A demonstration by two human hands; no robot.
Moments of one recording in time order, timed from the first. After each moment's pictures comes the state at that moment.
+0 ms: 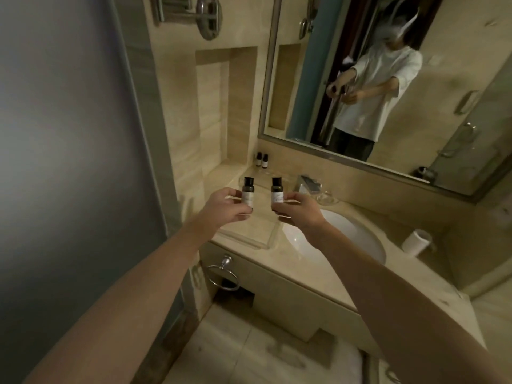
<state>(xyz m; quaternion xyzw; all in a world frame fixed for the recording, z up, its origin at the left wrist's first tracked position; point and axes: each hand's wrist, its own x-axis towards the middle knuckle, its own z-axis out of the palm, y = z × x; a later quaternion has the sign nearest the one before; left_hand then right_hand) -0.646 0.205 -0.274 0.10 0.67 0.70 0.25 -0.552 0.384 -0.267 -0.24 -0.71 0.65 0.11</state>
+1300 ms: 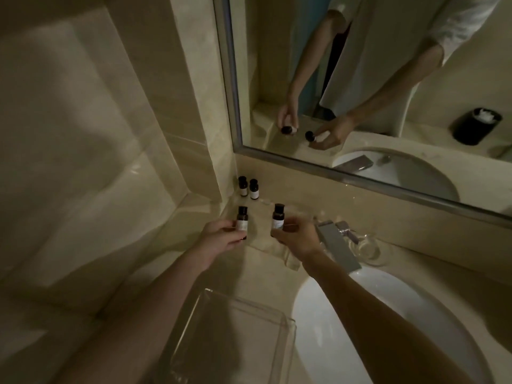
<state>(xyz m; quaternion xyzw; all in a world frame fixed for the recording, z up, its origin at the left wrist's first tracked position) -1.038 0.474 -0.439 0.02 0.71 0.60 0.36 -0.926 0.660 -0.448 -0.35 -0.71 0.61 0.06</state>
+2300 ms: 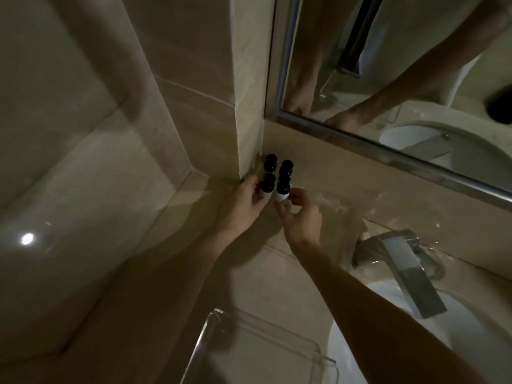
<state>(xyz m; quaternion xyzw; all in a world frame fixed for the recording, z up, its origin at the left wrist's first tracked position) -1.150 0.524 -0.527 0.26 0.86 0.42 0.15 -1.050 0.639 -0.541 -0.36 -0.78 0.48 0.16</state>
